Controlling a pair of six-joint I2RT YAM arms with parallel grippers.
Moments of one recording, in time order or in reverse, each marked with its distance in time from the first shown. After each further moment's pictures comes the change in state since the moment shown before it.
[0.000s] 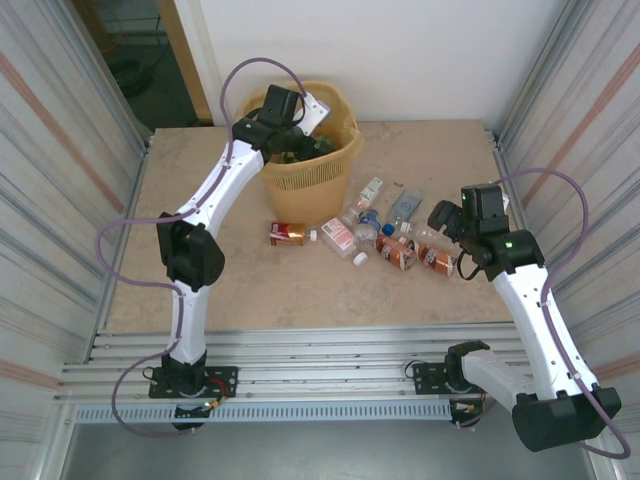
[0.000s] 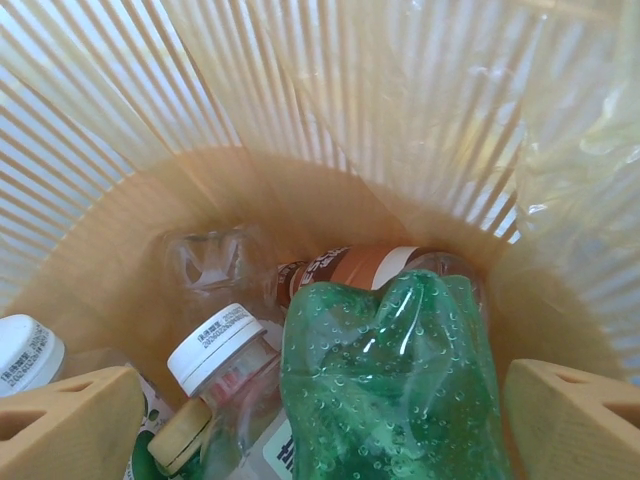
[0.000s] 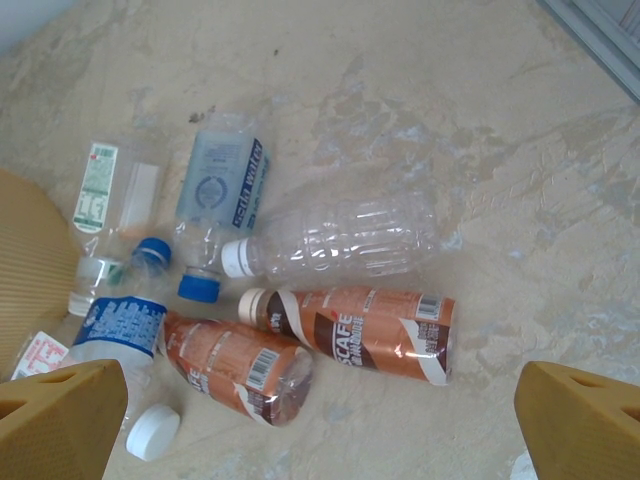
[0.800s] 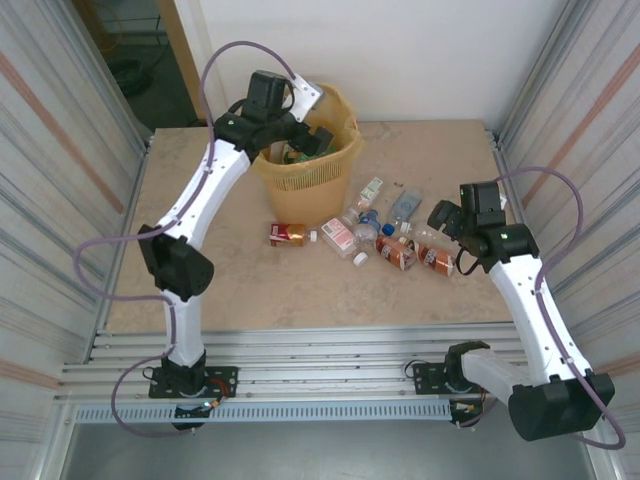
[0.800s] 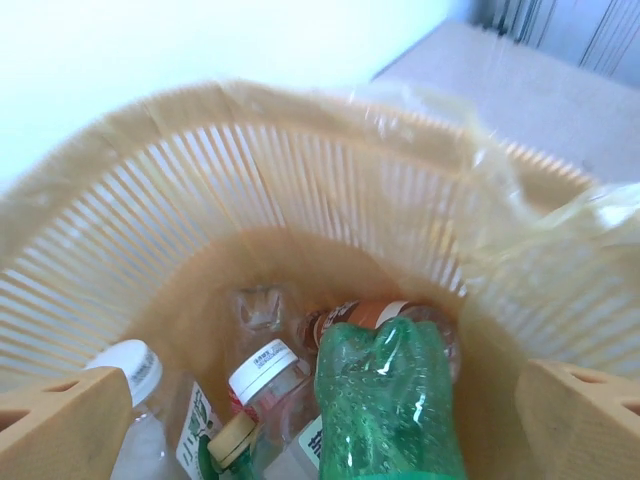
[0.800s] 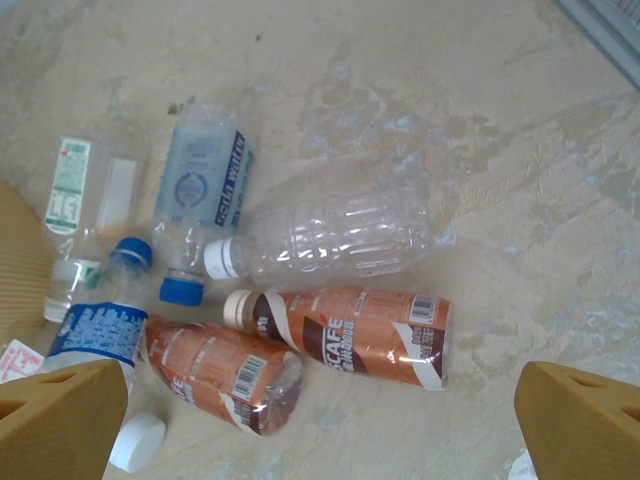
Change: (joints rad) left arm -0.001 -0.147 -0.019 0.034 0.009 -0.037; right arm -0.039 0.061 -0.014 0.016 -0.027 -0.012
